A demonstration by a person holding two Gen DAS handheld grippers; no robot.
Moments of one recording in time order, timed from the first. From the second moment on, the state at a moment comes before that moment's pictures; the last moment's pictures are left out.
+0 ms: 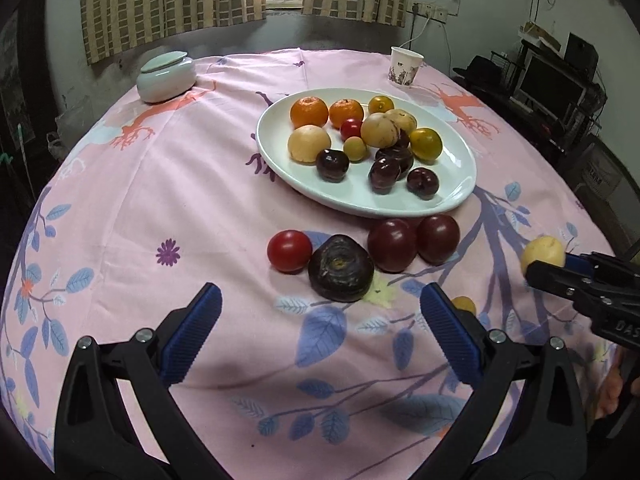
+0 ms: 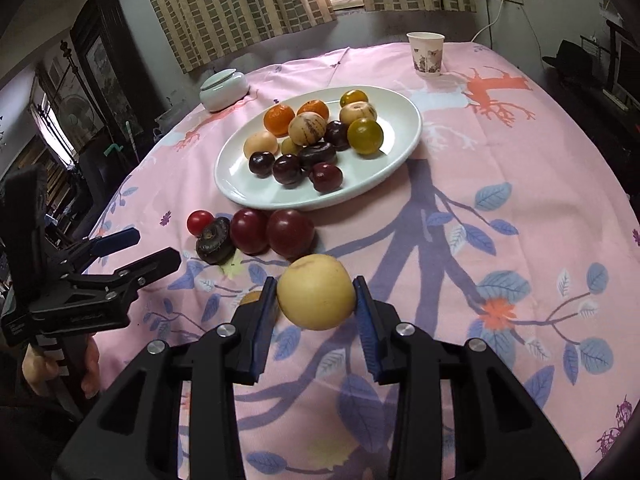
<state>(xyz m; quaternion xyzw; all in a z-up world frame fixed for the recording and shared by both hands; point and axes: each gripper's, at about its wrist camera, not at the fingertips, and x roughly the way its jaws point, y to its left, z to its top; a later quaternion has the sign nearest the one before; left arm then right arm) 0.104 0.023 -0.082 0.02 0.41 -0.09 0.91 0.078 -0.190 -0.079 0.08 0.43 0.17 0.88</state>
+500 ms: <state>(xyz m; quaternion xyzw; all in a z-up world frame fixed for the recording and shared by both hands) 0.157 0.063 -0.111 0.01 0.45 -0.04 0.89 0.076 -0.201 -0.076 0.10 0.44 0.18 0.88</state>
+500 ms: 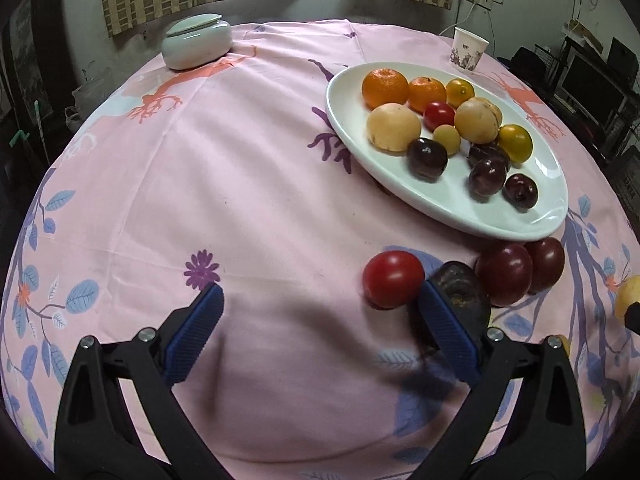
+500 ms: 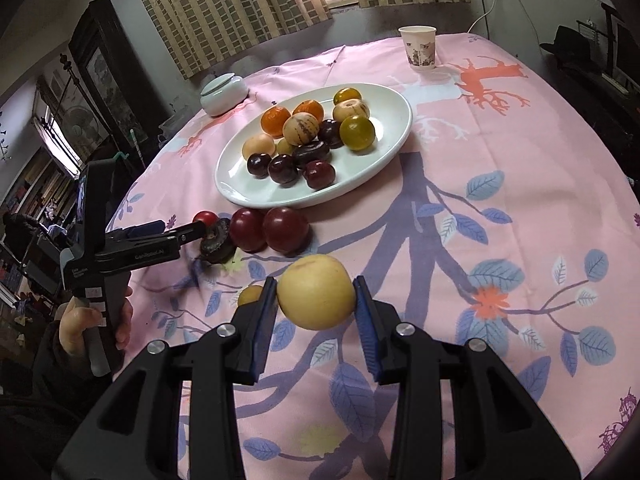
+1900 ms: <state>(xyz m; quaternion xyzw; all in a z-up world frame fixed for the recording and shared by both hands) 0.073 0.013 -0.073 -0.05 0.43 -0.18 0.88 0.063 -0.172 -0.058 0.09 0.42 0.20 0.88</state>
